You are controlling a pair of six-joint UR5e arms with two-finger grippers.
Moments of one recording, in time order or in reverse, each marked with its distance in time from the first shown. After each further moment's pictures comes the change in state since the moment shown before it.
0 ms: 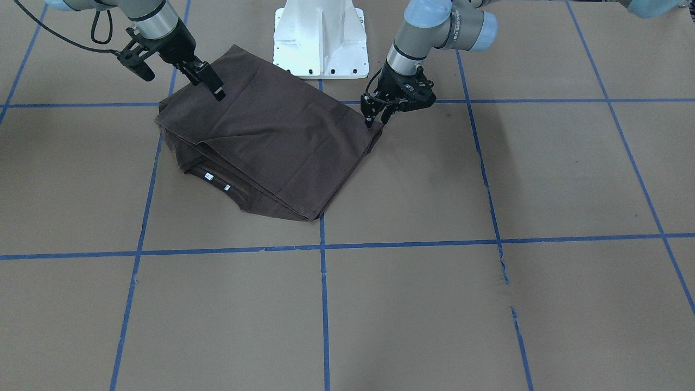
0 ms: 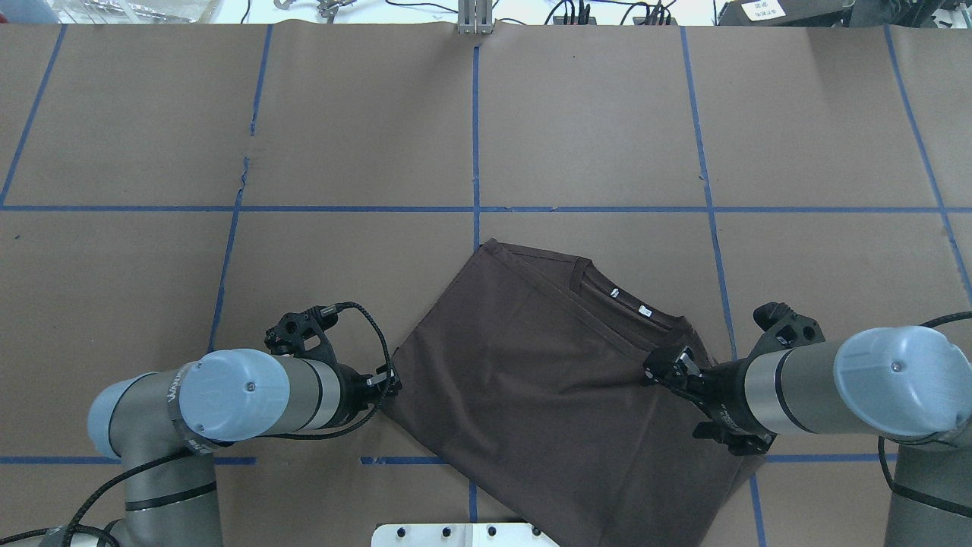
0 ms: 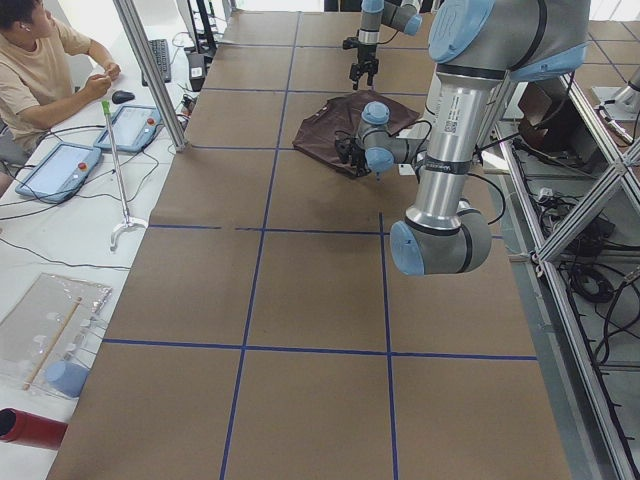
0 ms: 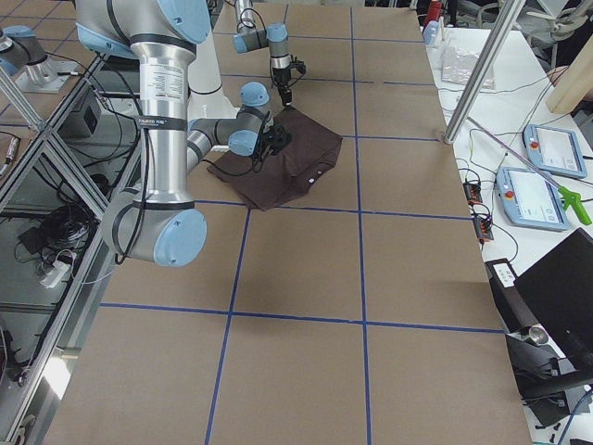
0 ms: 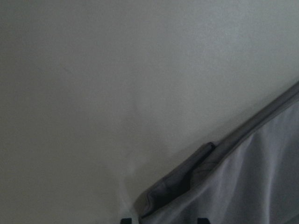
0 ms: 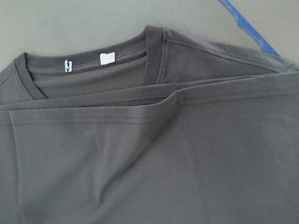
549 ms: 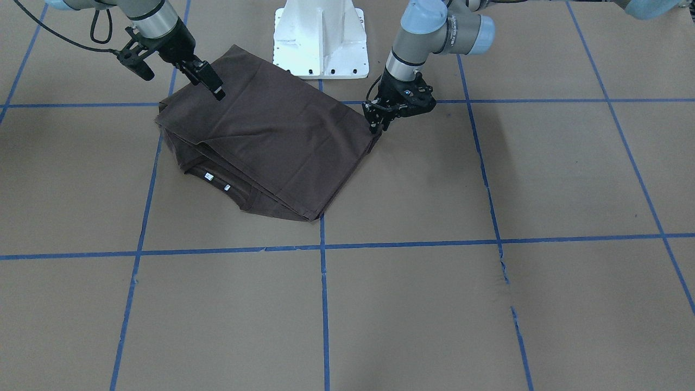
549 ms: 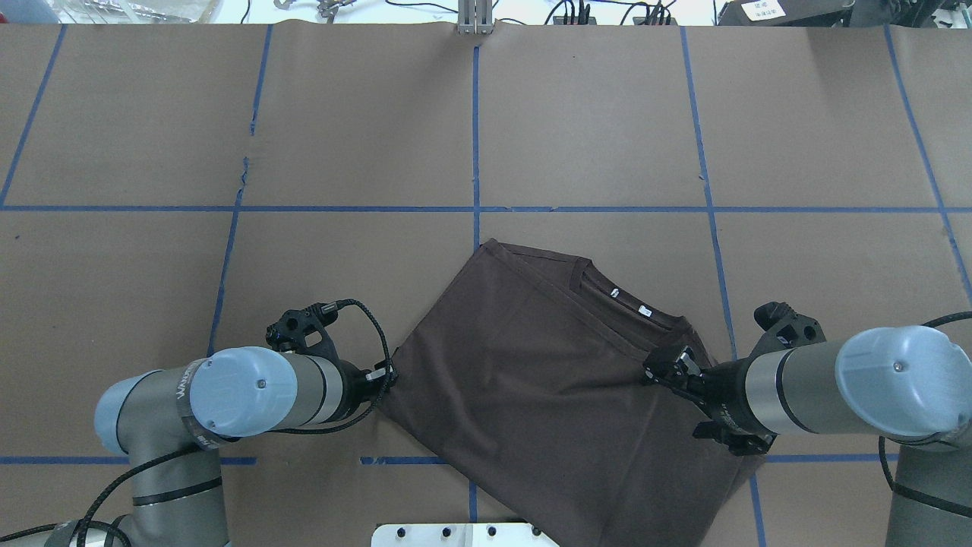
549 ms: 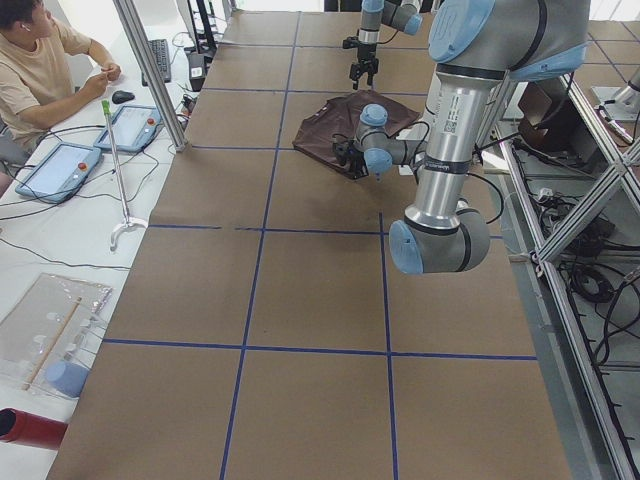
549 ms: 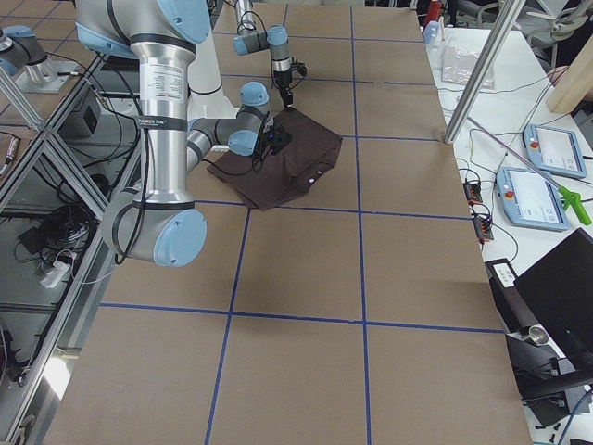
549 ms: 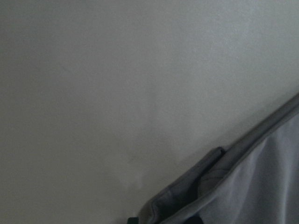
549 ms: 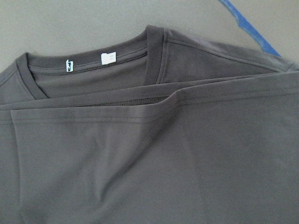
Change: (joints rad) left arm -0.012 -0.004 0.020 0.013 0.021 0.006; right arm 0.000 -0.001 0.003 0.000 0.000 0.000
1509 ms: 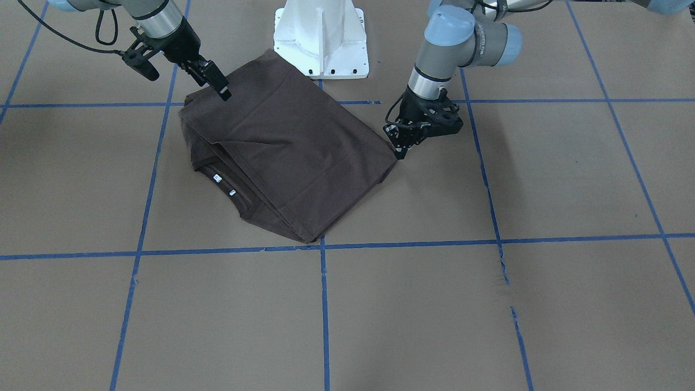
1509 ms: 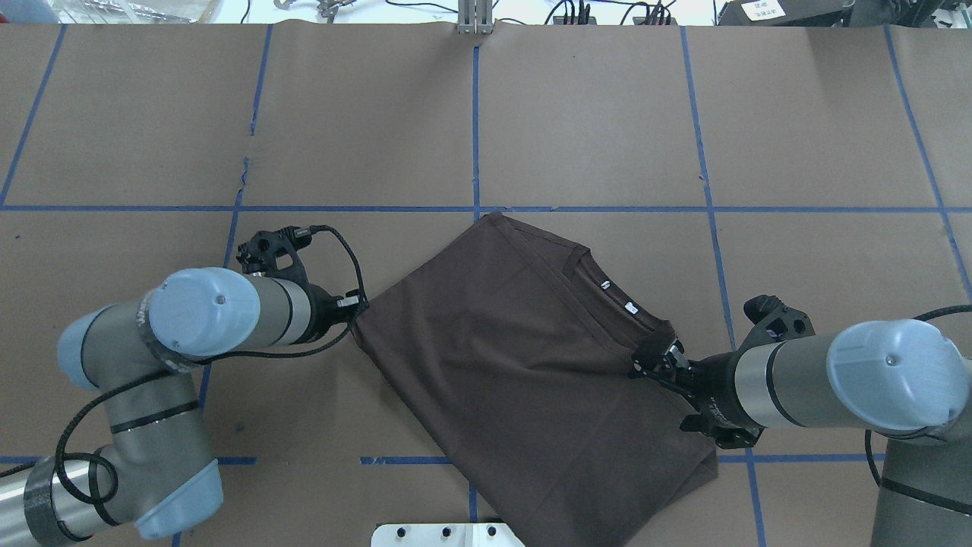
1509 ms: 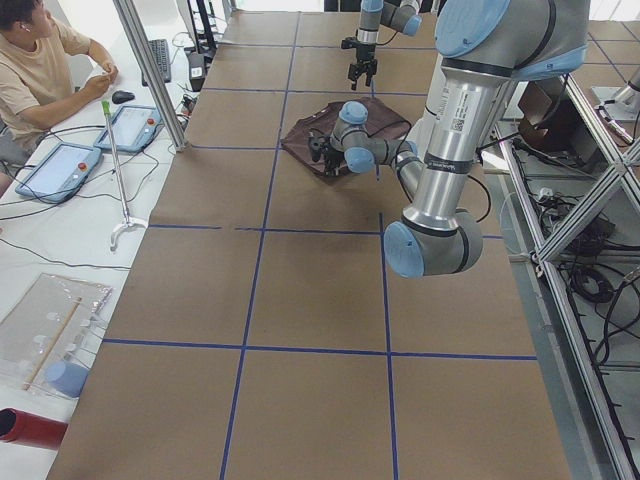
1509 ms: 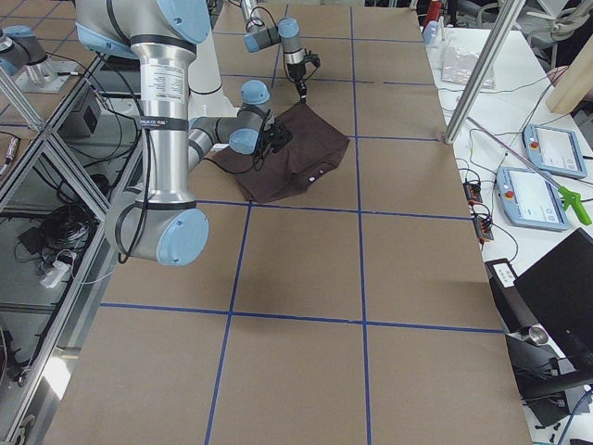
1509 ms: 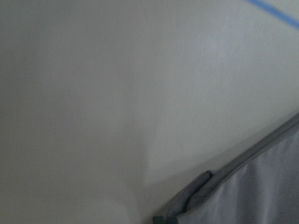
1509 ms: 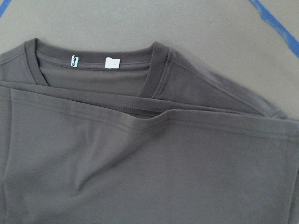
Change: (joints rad) left arm -0.209 -0.024 0.039 -0.017 -0.007 0.245; right arm 0.013 0.046 -0.006 0.002 -0.003 0.005
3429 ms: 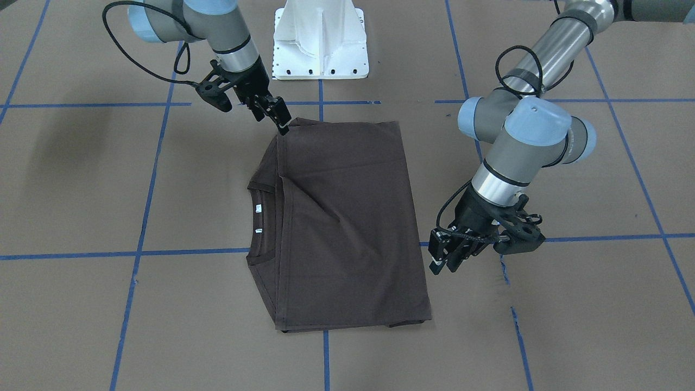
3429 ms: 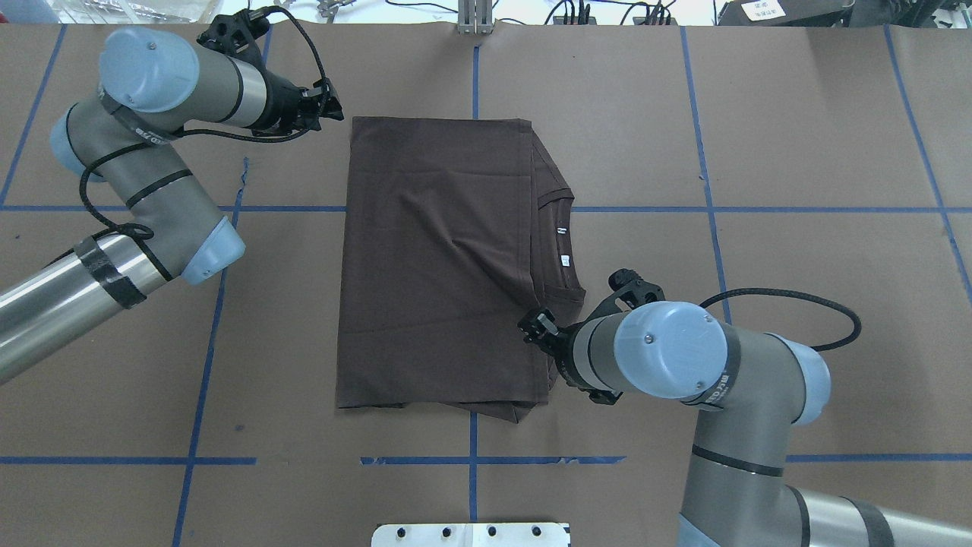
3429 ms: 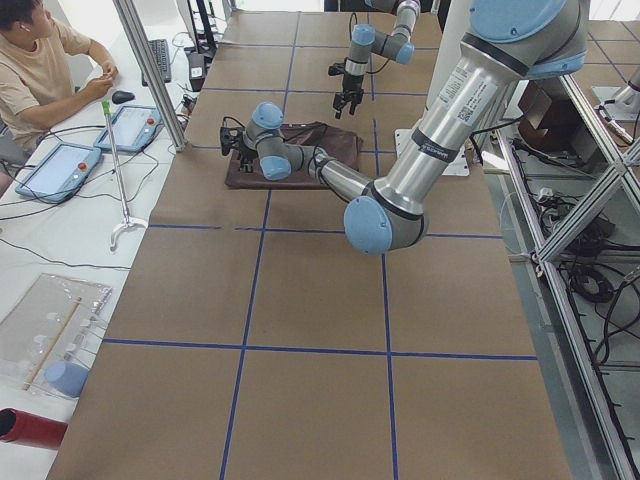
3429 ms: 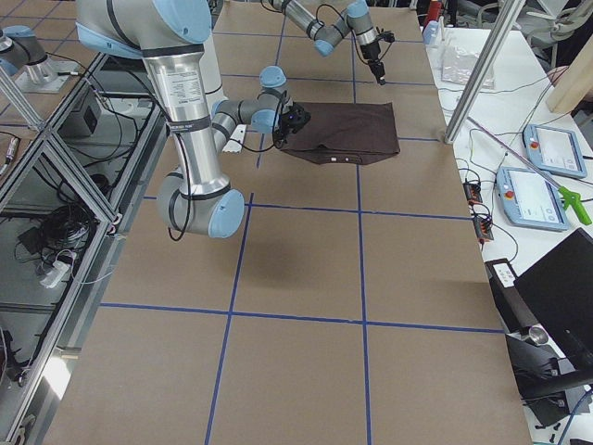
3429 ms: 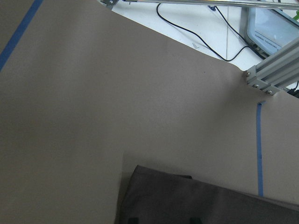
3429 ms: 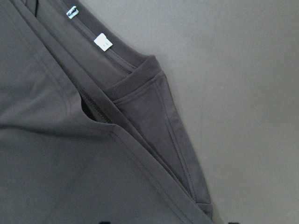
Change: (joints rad) left arm -0.351 -0.223 0.430 -0.378 -0.217 0.150; right arm -0.051 0.397 -0.297 -0.189 -0.148 -0.004
